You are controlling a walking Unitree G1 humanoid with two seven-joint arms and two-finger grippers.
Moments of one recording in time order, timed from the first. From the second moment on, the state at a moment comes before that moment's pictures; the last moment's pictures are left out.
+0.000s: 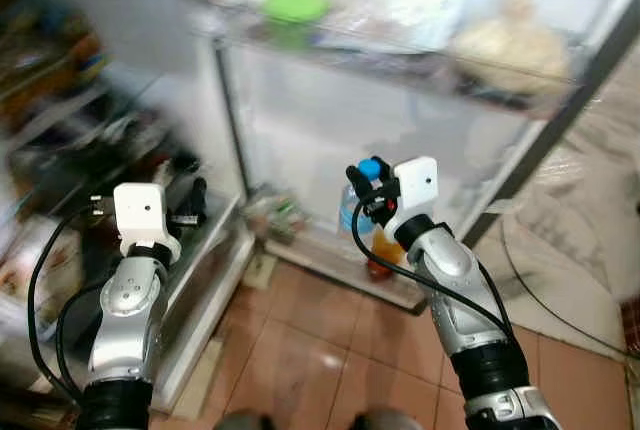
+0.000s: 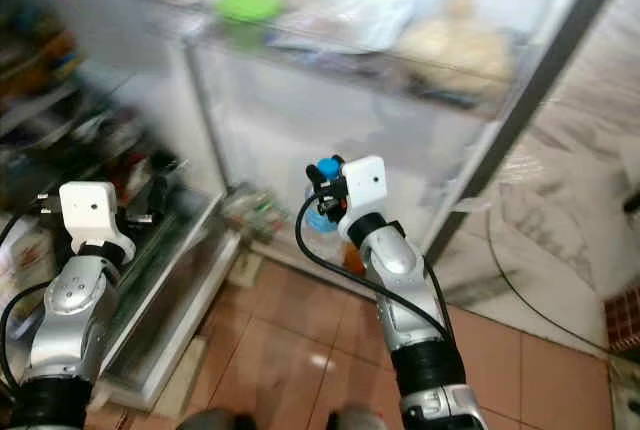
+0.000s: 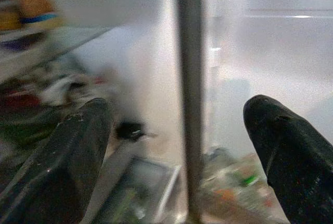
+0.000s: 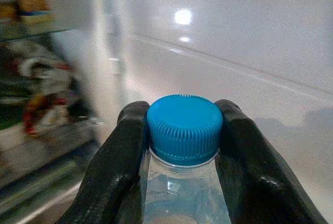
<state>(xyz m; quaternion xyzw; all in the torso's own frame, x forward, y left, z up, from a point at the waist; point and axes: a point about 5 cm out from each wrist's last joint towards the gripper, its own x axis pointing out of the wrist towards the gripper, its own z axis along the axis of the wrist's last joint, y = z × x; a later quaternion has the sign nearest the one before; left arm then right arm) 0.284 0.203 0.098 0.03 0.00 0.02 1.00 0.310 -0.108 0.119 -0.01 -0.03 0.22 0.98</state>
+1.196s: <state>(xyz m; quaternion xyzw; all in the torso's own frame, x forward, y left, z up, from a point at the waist) 0.267 0.203 0.082 0.04 0.03 0.02 1.00 0.307 -0.093 0.104 0.02 0.00 0.23 0.97</state>
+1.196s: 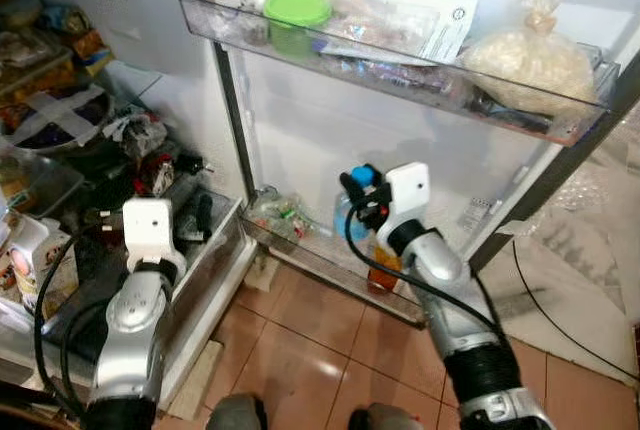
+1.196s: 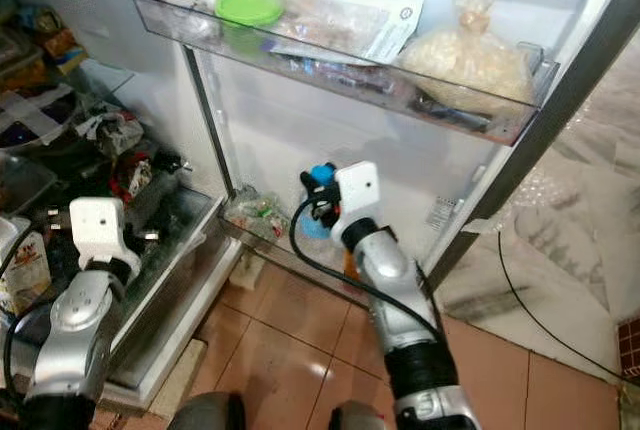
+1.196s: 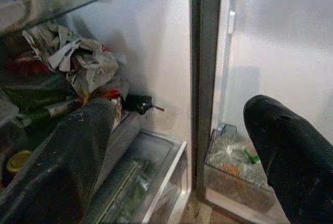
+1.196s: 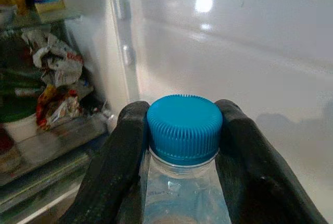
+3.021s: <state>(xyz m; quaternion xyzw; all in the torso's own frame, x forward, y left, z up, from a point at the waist) 0.262 0.197 0.103 0.04 0.00 0.03 1.00 0.327 -0.066 0.119 0.03 -0.06 0.26 0.96</state>
